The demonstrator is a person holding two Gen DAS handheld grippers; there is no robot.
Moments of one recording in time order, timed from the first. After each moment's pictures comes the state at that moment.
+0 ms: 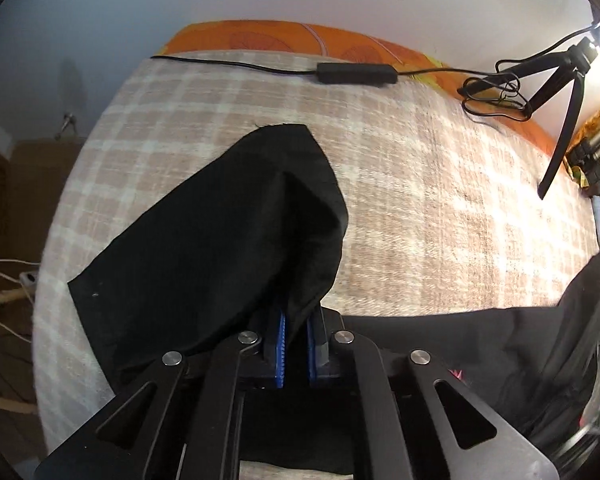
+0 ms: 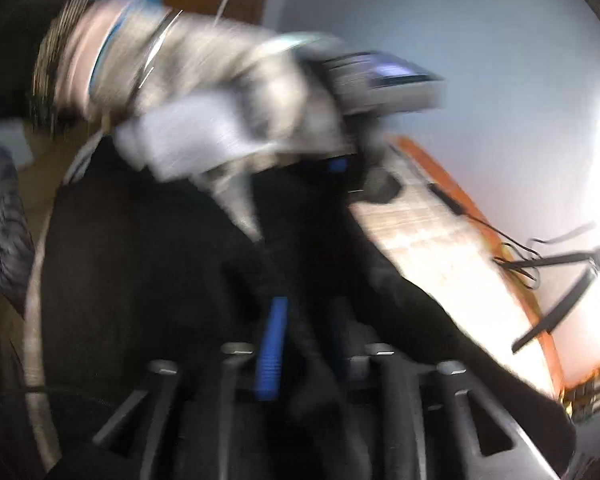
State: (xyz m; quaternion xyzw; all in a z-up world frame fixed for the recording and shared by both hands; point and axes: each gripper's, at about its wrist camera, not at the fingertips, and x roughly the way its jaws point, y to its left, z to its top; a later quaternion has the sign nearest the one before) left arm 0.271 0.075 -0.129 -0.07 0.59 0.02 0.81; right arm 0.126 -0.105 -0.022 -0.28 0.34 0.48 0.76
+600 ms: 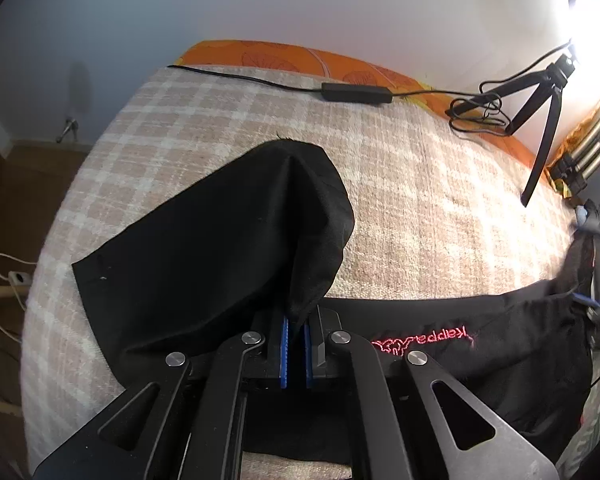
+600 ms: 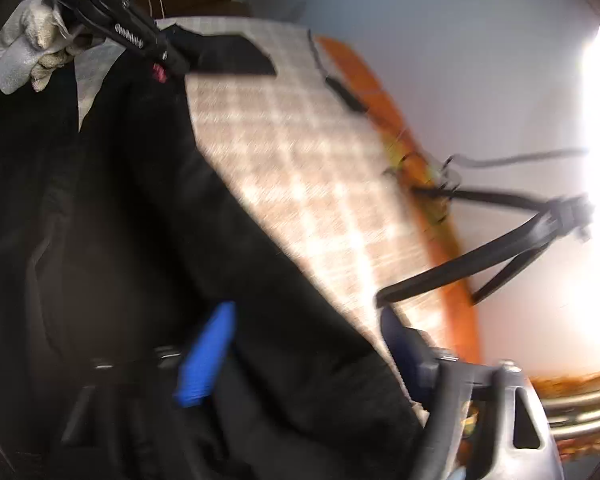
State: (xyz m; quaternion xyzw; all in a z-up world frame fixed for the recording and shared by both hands) left arm 0.239 0.086 -0.117 -0.10 0.54 0.02 0.84; right arm 0.273 -0.156 -0.070 -0.43 0.42 0.42 0.68
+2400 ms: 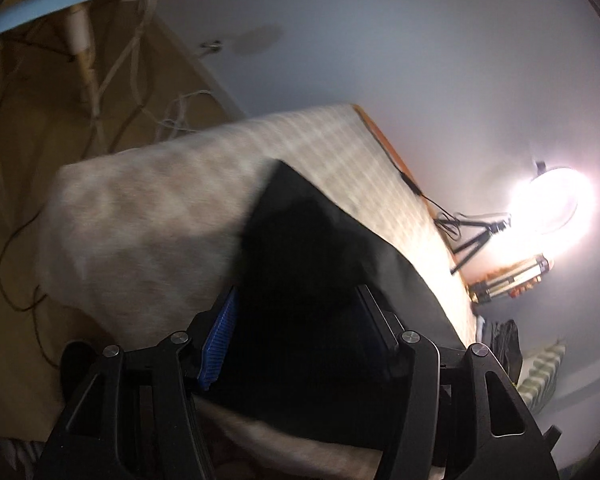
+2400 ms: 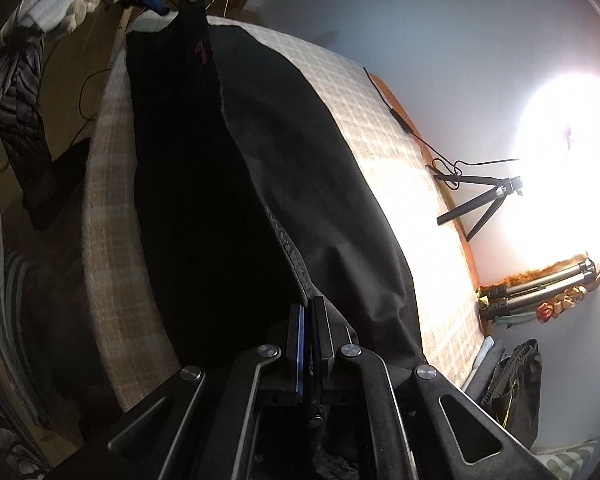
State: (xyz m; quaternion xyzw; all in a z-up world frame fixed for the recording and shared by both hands) left arm -0.058 0.212 -0.113 -0.43 0.37 0.08 0.82; right arm -0.039 -0.207 -0.032 -0.46 0.35 0.35 0.73
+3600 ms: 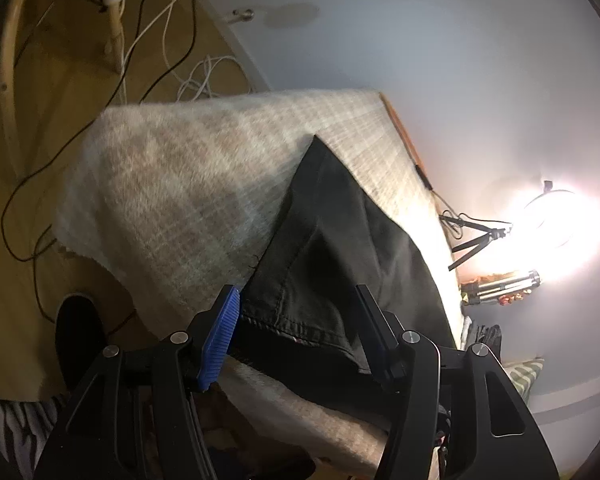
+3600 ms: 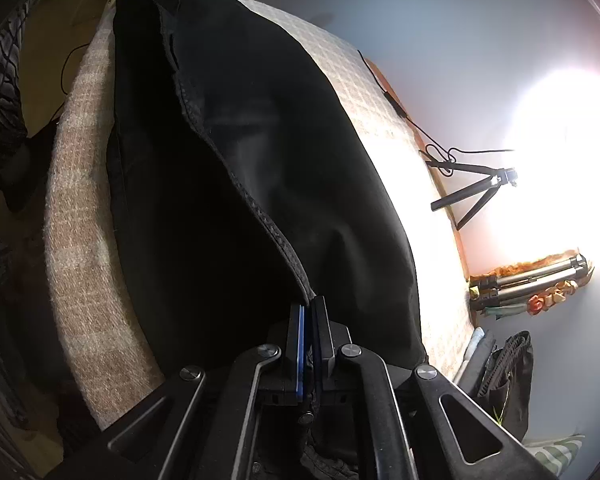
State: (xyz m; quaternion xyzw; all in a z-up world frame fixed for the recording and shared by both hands) left arm -0.074 0.223 -0.131 -0.48 0.40 0.08 0.77; right arm -0.036 -0.205 -0.059 -0.49 0.35 0.31 0.73
